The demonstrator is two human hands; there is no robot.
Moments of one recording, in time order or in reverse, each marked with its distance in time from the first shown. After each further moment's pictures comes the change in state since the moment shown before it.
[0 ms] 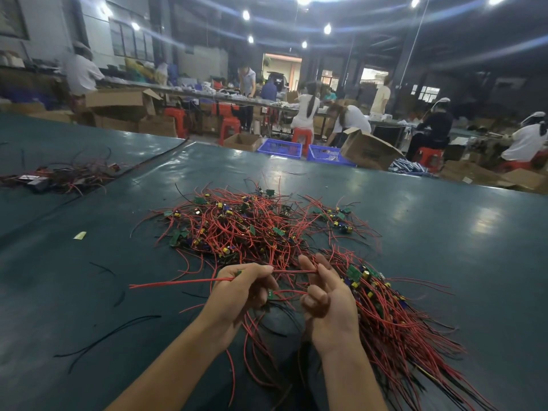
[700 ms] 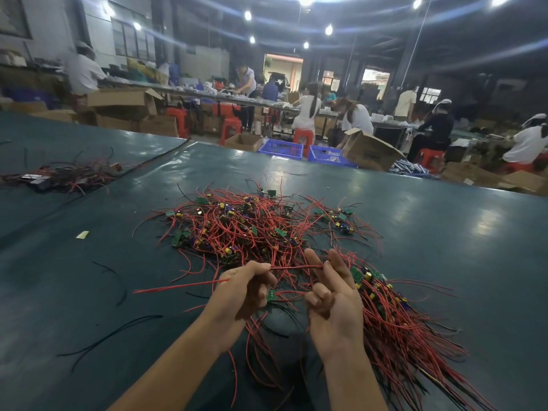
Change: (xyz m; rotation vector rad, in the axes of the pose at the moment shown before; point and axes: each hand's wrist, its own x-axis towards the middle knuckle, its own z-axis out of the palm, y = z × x) left_hand 0.004 0.000 0.001 -0.159 0.011 -0.155; right_hand -0.012 -0.001 0.004 0.072 -0.052 -0.119
